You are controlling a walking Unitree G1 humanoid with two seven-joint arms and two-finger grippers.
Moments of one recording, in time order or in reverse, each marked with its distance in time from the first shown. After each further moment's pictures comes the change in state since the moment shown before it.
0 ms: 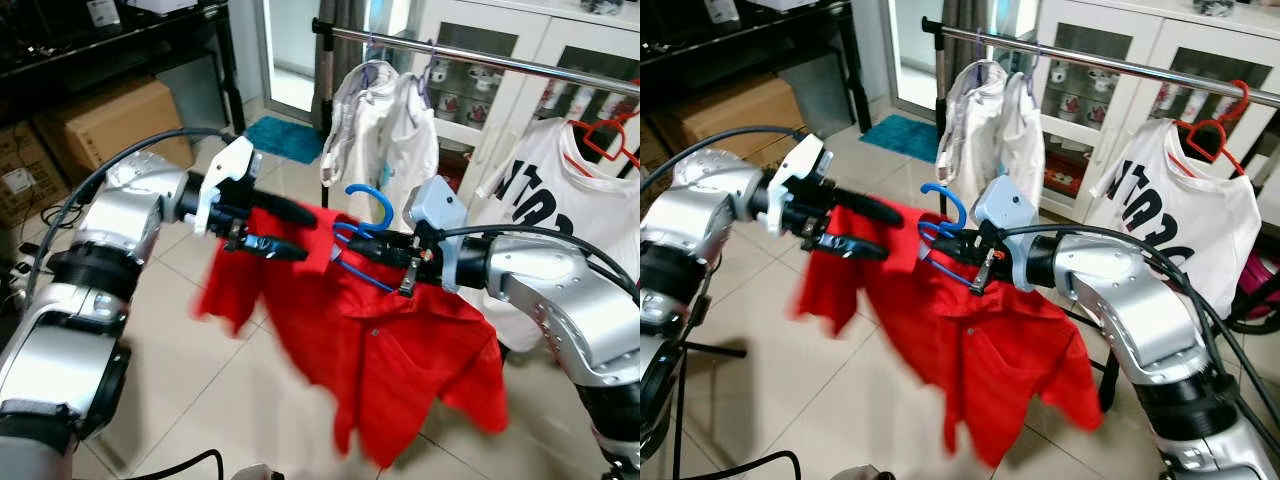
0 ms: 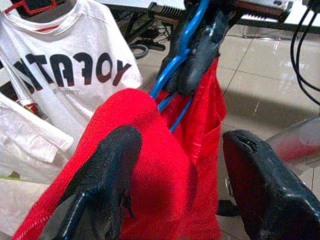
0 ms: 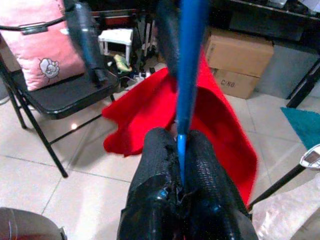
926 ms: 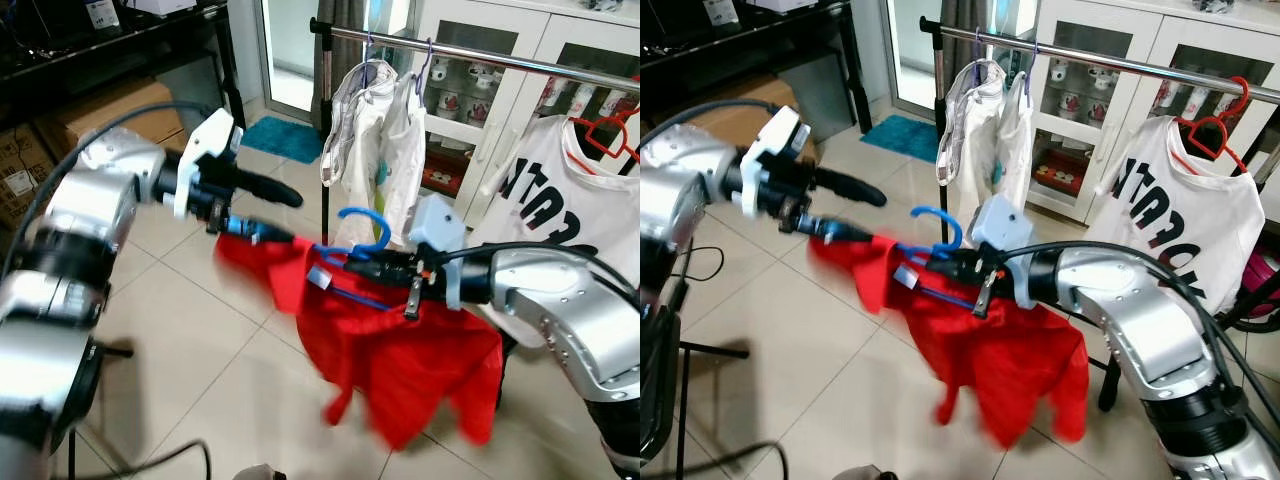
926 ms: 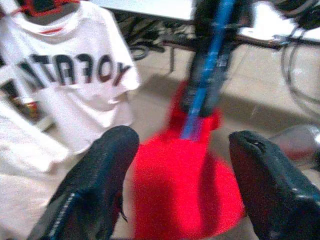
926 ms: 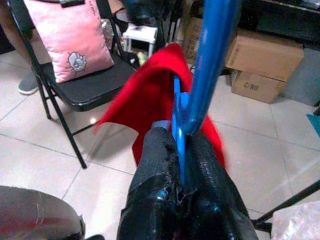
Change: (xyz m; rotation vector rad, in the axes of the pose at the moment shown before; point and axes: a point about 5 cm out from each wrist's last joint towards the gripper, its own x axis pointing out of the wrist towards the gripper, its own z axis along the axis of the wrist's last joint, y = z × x) left arm -0.021 -0.013 0.014 -0.049 -0.020 -0.005; right arm 0.000 0.012 -0.005 -0.012 0.011 0.098
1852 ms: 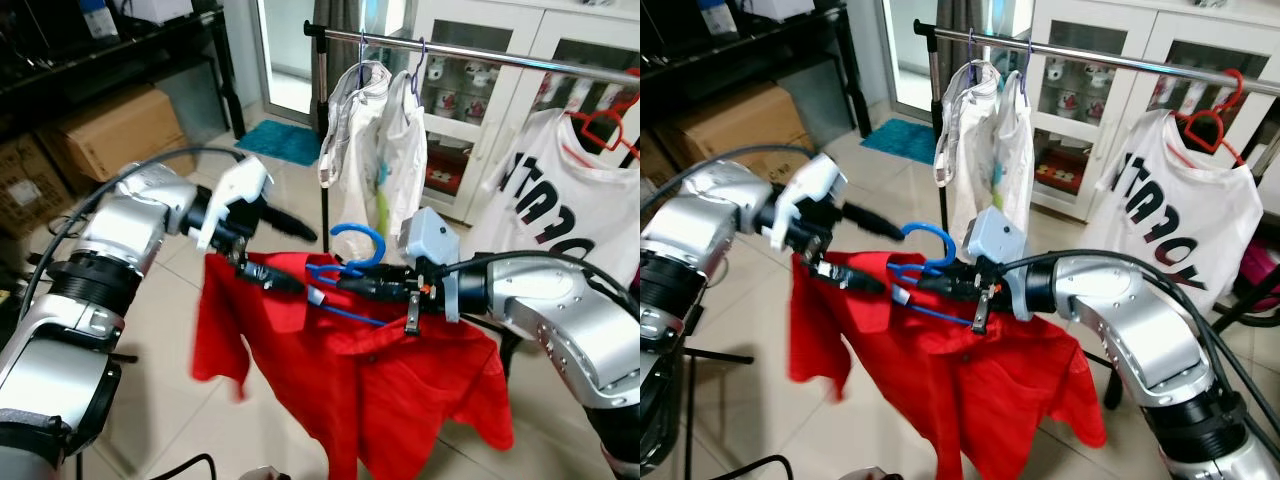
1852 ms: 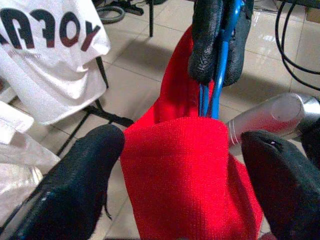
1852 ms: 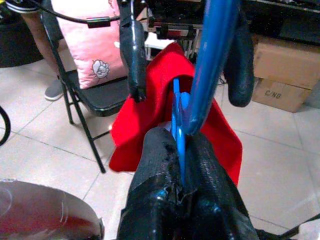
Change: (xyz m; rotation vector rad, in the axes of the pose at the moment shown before) left arm 0.031 0.001 -0.026 -0.038 0.126 -0.084; right arm 0.001 0.011 -0.005 0.019 -0.009 0.093
